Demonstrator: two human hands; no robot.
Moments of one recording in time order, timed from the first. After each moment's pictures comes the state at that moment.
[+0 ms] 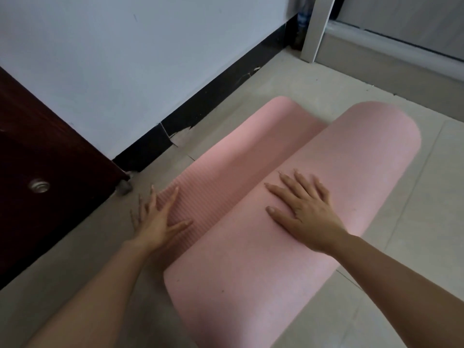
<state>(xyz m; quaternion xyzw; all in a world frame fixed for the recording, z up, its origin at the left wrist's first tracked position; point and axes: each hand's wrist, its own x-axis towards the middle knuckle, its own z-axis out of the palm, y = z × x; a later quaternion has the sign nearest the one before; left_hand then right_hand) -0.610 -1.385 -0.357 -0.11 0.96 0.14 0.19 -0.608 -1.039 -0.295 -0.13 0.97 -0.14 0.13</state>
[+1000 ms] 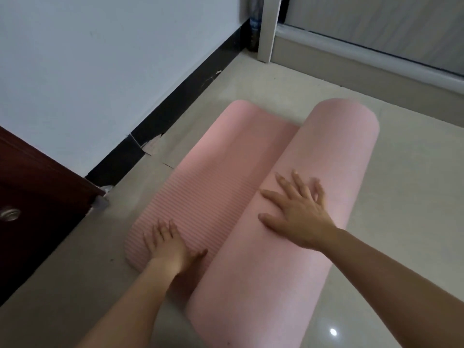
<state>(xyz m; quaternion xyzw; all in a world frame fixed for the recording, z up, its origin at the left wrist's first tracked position) -0.574 -1.311 -0.351 -0.07 0.93 0.00 0.35 -0.568 -1.031 -0.257 -0.02 0.98 -0.10 0.19</state>
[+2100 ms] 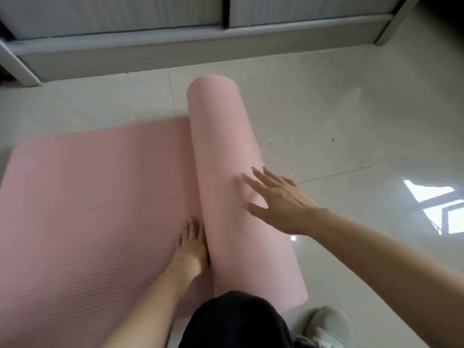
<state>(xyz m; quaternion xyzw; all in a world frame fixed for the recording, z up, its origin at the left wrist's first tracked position) -0.433 -1.054 -0.341 0.39 0.83 -0.05 0.40 -0.299 -0.870 -0.194 0.25 0.94 -0.18 0.15</state>
